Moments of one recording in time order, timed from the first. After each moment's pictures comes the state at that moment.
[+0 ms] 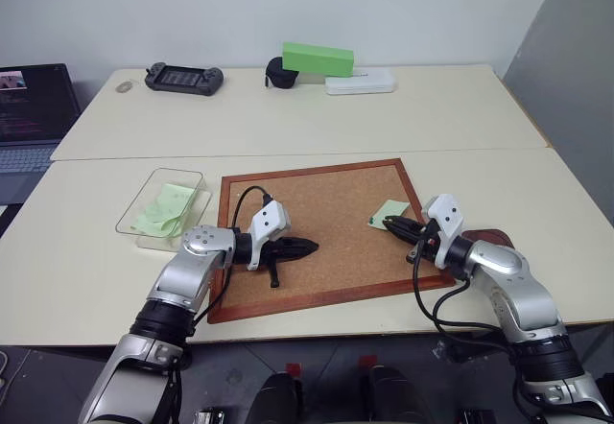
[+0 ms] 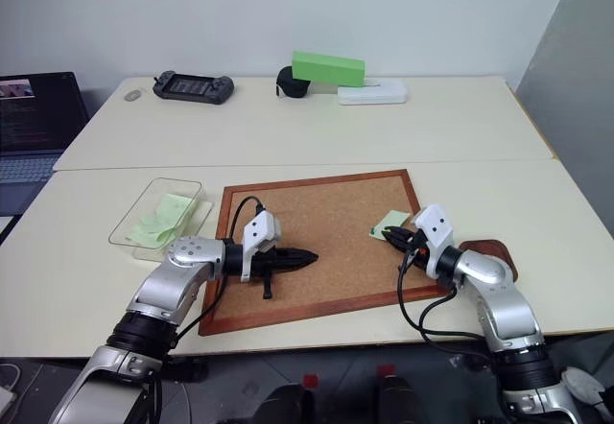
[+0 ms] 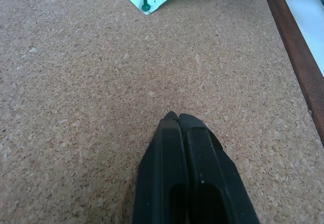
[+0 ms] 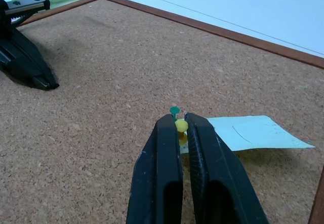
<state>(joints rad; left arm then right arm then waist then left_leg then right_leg) -0.45 0.50 -0.19 0.25 -0.19 0.21 -1.17 -0.26 -0.45 0.06 -0.06 0.26 0.30 0.74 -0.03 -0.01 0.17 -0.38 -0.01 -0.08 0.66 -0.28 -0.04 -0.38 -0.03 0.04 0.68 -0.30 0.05</state>
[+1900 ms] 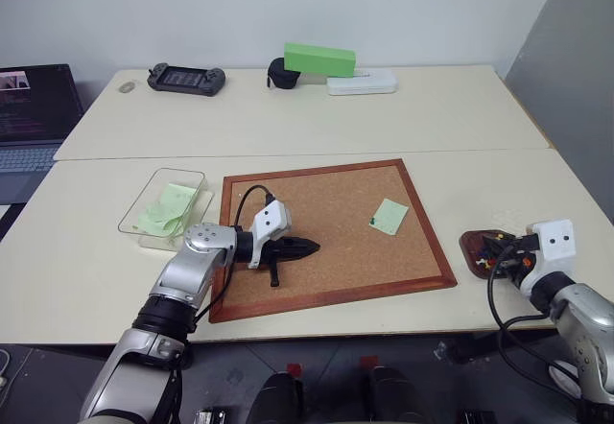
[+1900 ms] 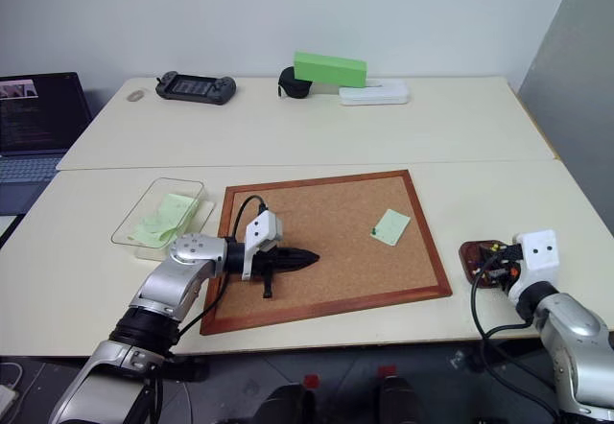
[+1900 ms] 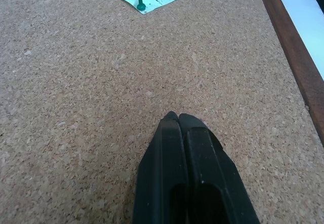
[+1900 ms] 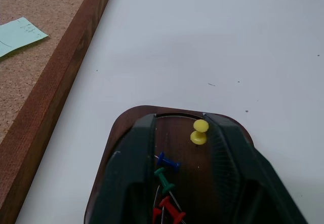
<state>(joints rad) -0.48 0.50 -0.21 0.31 -0.19 0.17 -1.20 0.08 -0.50 -0.35 -0.31 0.31 0.55 0.43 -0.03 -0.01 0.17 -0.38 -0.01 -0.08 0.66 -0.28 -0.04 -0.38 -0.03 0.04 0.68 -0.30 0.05</state>
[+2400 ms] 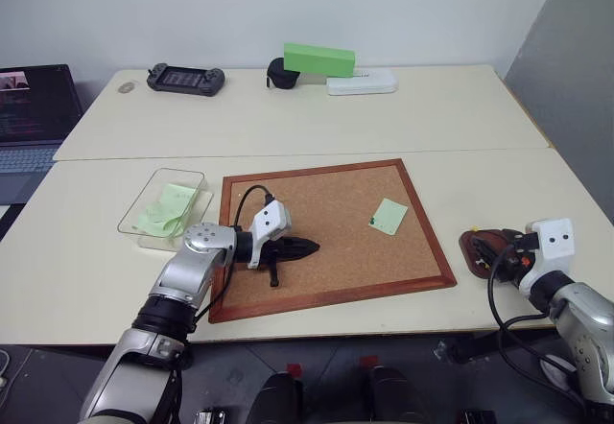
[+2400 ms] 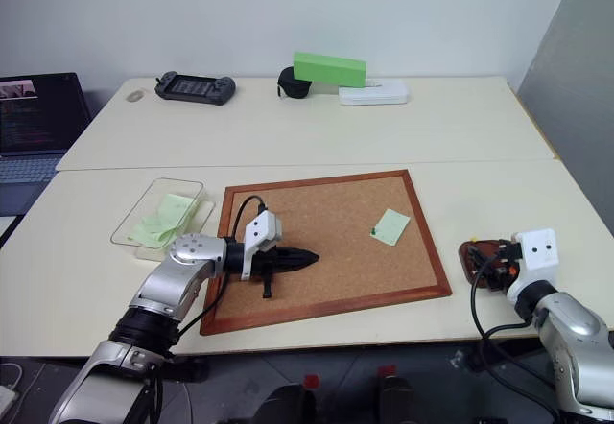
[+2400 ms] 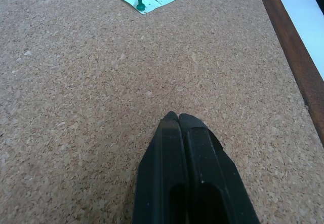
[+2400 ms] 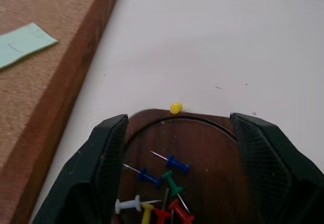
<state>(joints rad) -0.48 0.50 -0.21 0.31 -0.19 0.17 -1.20 0.07 -0.52 -0.34 -0.34 0.34 0.52 0.48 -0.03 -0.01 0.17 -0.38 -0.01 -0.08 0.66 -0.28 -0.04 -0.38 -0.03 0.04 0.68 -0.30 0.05</state>
